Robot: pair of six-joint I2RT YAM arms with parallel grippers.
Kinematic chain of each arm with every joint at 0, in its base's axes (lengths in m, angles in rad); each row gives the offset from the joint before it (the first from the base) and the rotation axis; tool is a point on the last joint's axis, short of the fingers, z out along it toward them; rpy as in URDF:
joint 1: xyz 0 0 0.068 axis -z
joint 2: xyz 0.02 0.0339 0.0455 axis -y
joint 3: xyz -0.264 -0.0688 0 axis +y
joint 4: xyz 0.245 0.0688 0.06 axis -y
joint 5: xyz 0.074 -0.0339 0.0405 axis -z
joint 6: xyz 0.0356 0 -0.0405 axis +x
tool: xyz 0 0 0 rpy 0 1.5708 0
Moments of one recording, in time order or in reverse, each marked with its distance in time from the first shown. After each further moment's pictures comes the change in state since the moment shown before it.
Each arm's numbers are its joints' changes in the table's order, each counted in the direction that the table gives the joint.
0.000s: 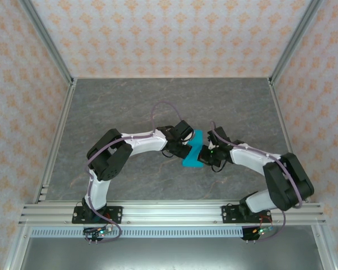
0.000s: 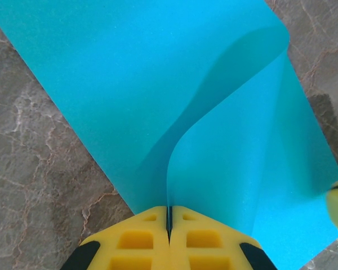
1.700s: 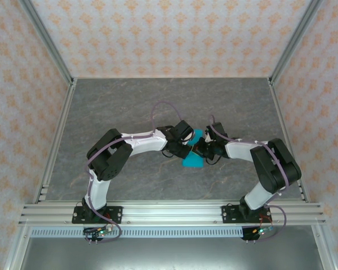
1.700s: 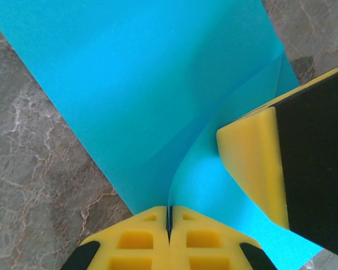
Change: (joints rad) left arm 0.000 0.000 0.000 0.000 0.004 0.000; right arm 0.040 -0.214 -0.042 0.287 -0.093 0.087
